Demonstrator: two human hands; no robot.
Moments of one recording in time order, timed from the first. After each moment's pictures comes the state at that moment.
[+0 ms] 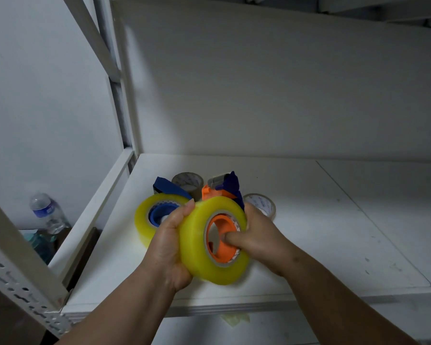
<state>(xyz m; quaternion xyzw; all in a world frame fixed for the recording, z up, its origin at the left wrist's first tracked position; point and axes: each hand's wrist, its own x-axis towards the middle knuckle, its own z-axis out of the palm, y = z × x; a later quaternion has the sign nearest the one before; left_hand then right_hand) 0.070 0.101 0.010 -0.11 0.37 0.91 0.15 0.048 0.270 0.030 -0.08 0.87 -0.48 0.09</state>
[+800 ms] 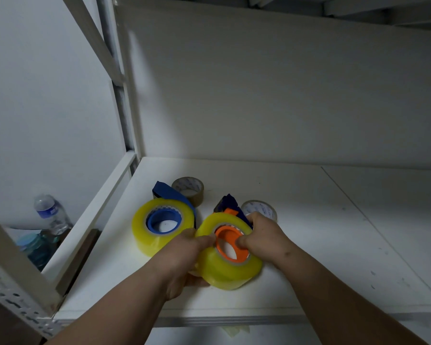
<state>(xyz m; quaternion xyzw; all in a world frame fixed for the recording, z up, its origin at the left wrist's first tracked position) 0.064 0.115 0.012 -0.17 0.66 0.70 0.20 0.005 0.294 0.006 -0.01 0.93 -0.35 0.11</state>
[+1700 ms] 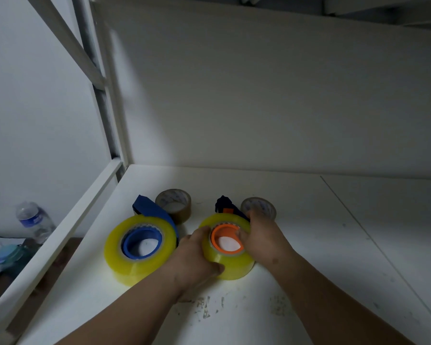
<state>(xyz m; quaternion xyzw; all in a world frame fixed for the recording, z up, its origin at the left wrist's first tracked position) 0.001 0.152 -0.005 -0.03 0.88 0.45 0.14 -0.058 0.320 -0.007 -0.05 0.97 -0.23 -0.02</state>
